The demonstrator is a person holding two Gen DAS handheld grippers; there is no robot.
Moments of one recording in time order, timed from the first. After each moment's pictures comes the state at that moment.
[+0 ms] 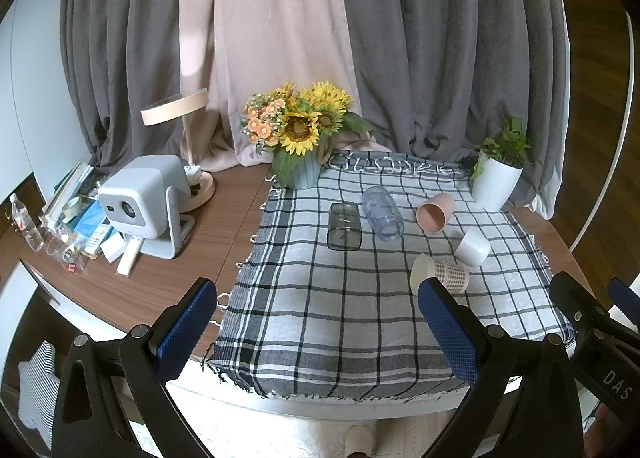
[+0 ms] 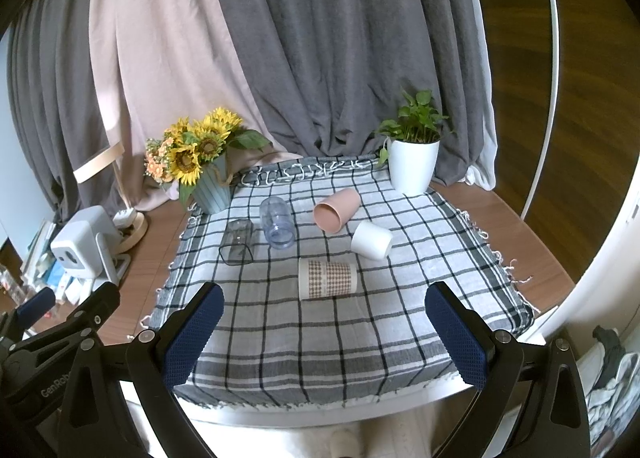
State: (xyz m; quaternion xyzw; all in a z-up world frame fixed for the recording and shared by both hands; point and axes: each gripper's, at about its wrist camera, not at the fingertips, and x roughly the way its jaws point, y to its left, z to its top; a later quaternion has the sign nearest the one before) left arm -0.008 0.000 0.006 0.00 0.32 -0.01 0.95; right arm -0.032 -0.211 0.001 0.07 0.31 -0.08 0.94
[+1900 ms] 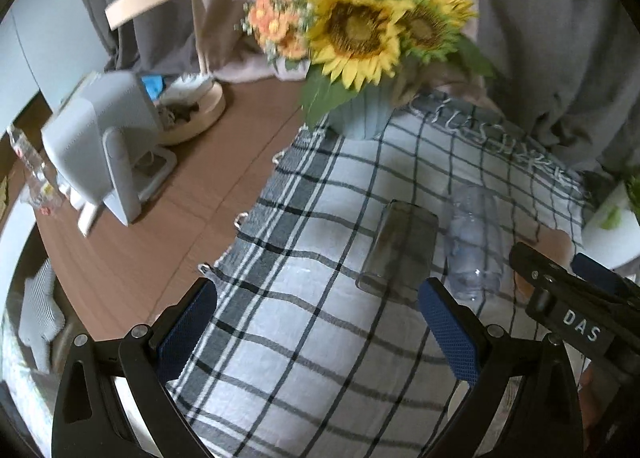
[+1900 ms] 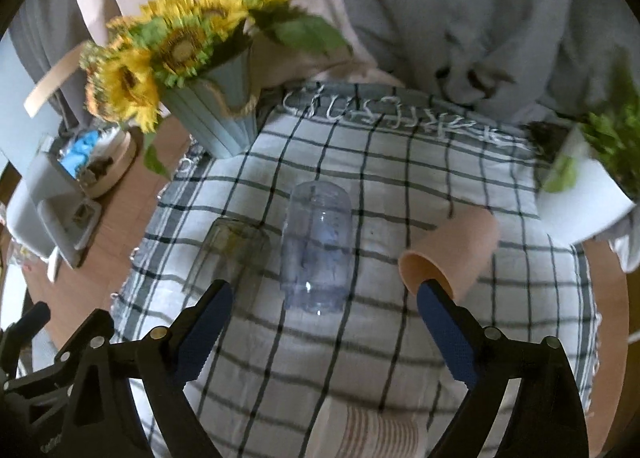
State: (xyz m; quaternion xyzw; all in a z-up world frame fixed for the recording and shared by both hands) left arm 0.262 -0.008 -0.097 -0.08 0.49 0.14 0.85; right arm 0.326 -0.181 -0.113 -0.01 0.50 0.10 0.86
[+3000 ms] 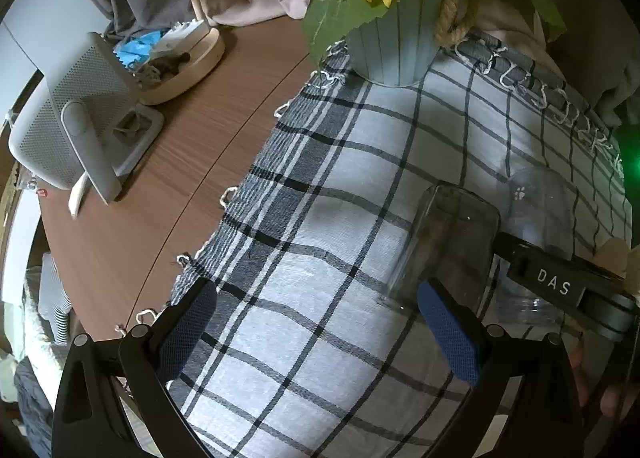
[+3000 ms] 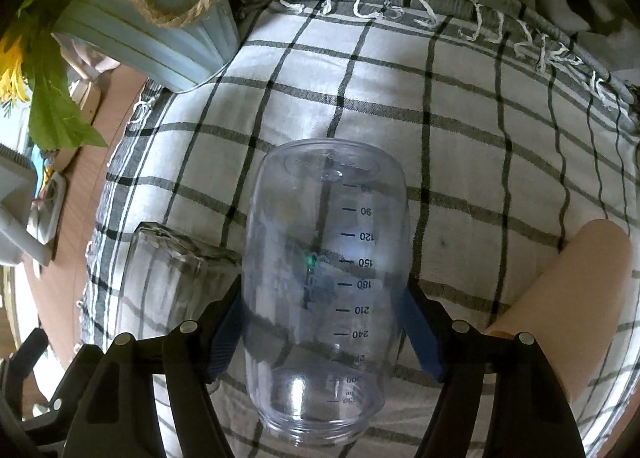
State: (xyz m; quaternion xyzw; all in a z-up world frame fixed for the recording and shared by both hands) left arm 0.323 -0.004 -0.159 -0.07 0.57 0.19 0.79; right arm 0.431 -0.159 -0.222 0.01 0.63 0.14 0.77
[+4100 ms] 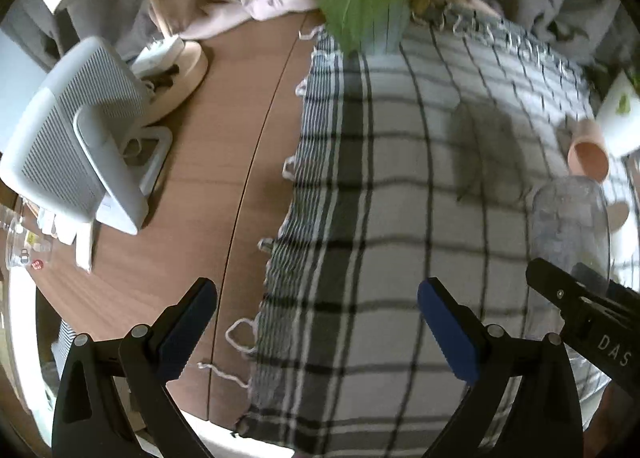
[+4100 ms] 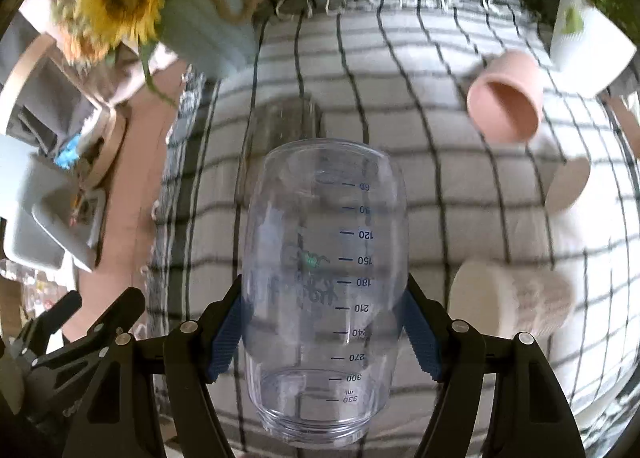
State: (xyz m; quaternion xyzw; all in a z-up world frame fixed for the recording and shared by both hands) left arm 0.245 0.081 -0.157 0.03 0.59 0.04 0.81; right arm 0.263 -0.118 -0.167 0.11 0.60 0.03 0.79
